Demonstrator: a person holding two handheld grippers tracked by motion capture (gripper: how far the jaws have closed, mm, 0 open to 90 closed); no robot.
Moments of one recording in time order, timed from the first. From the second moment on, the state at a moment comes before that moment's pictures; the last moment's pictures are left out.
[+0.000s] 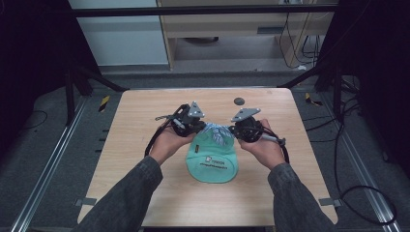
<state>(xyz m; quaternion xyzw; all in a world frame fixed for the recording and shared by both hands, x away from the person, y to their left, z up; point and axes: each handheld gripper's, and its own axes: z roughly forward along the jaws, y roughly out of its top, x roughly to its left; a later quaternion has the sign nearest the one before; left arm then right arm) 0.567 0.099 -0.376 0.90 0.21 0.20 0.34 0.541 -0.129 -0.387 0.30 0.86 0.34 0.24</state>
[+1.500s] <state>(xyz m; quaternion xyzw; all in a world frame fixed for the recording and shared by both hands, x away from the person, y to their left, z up) 0.525 0.116 -0.413 0.90 0.18 0.18 0.36 0.495 -0.126 -0.411 0.27 0.87 0.35 0.22</state>
